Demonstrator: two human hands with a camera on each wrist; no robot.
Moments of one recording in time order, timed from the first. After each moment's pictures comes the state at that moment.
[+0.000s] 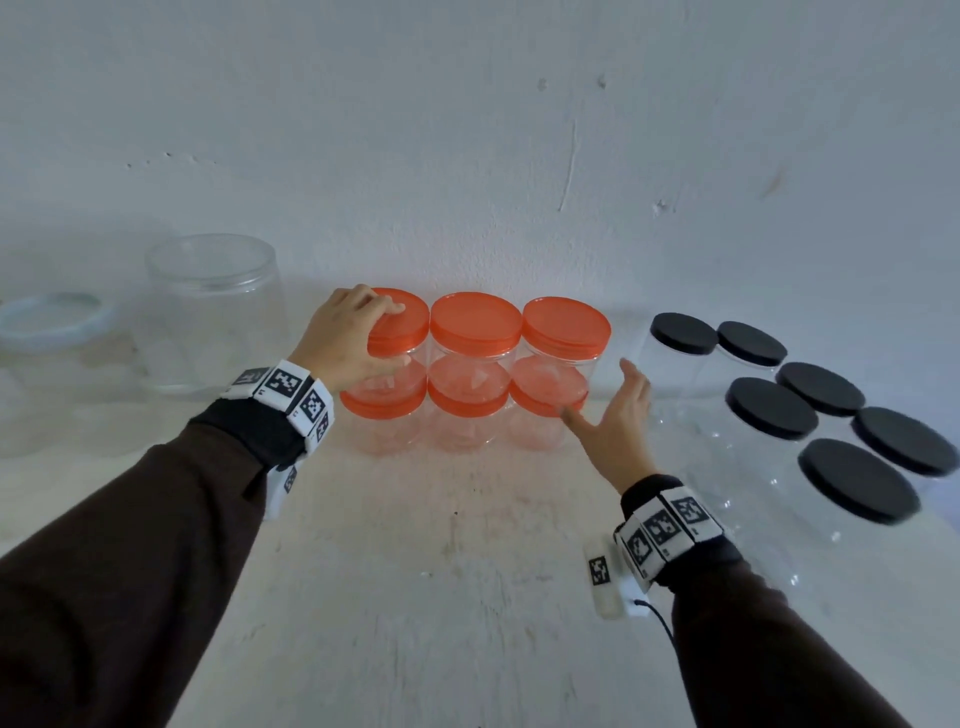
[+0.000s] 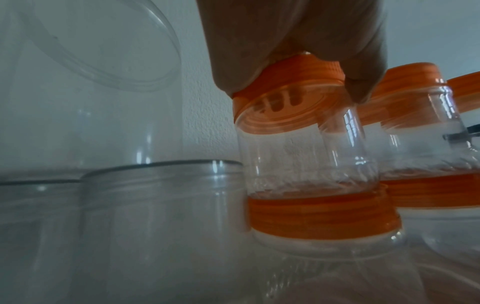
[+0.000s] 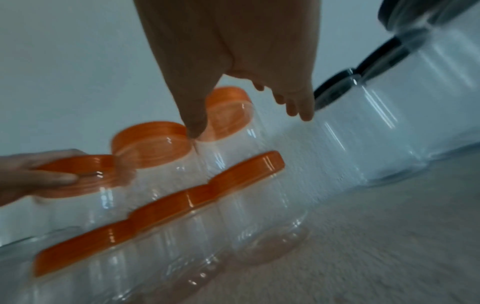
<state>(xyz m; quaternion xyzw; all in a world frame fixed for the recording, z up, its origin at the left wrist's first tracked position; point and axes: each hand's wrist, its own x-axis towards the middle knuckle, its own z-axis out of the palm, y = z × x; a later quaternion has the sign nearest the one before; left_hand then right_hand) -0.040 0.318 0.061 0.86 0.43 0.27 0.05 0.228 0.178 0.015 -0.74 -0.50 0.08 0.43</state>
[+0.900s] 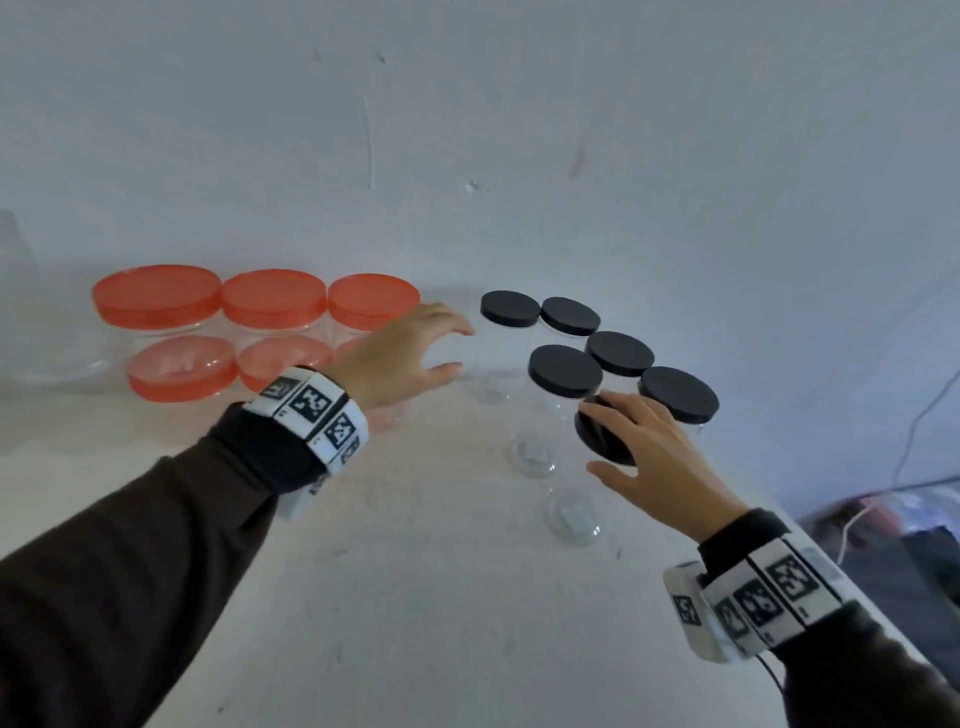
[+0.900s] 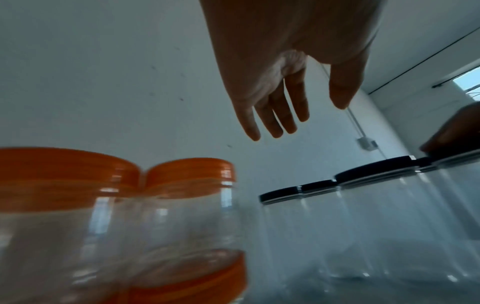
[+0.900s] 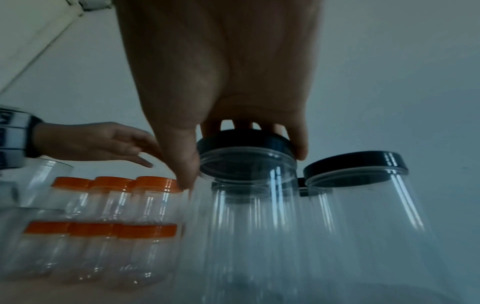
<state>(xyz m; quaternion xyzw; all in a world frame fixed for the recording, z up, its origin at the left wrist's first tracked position) 0.178 0.190 0.079 0.92 0.21 0.28 0.17 0.401 -0.002 0.061 -0.72 -0.68 -0.04 0.14</state>
